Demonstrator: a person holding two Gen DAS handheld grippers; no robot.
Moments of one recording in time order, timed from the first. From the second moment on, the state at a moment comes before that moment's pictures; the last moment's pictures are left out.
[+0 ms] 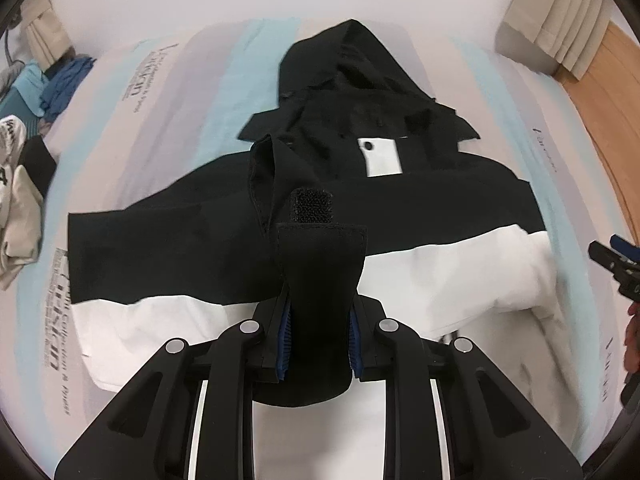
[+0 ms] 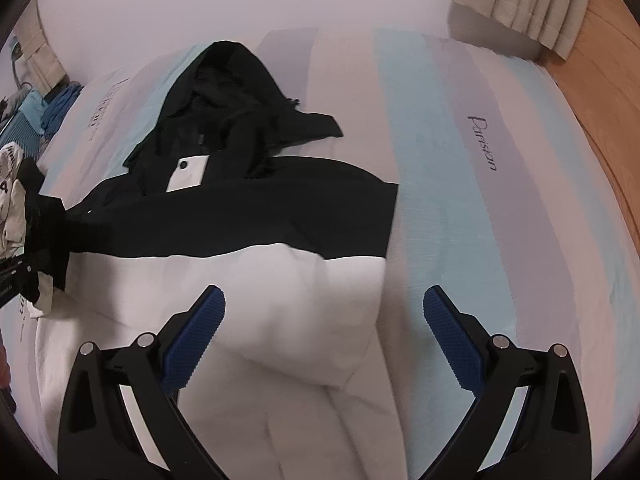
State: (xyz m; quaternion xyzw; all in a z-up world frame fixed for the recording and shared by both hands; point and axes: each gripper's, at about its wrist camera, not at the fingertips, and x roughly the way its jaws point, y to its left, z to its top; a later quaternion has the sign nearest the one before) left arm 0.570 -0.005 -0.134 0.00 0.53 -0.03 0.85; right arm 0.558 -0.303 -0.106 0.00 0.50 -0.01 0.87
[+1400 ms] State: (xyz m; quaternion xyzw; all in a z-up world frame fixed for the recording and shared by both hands) left arm 0.619 -0.293 -0.191 0.05 0.55 -0.14 0.82; right arm 0.538 -0.462 -0.144 0.06 0.52 -0.03 0.85
